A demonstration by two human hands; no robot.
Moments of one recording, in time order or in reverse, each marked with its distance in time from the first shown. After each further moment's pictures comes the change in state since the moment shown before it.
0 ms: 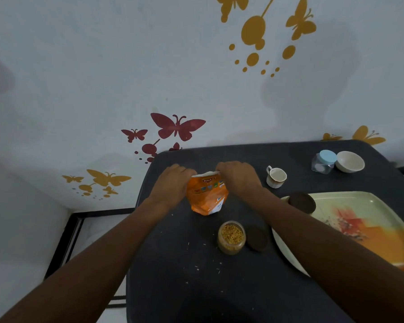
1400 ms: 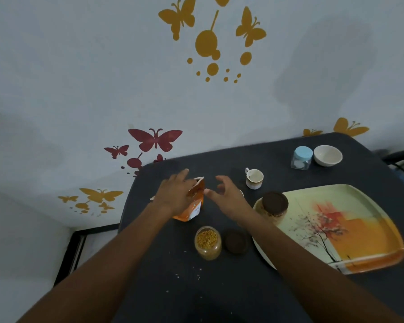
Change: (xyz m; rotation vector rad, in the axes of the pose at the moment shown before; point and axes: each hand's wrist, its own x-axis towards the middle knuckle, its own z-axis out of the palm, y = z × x) left_hand 0.032 0.098 -0.007 0.082 -0.250 -0.054; right_hand -0.083 0.050 0.012 1.200 0.020 0.376
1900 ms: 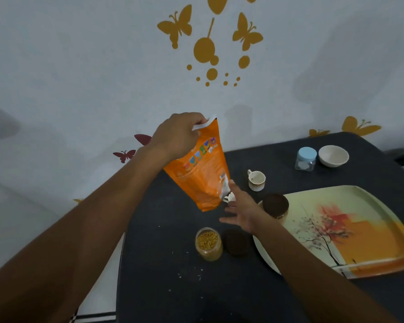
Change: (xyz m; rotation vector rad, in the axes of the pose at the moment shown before) left_hand 0.012 0.055 -0.178 -0.320 0.350 0.056; right_hand 0.004 0.031 -0.028 0.794 -0.109 0.491
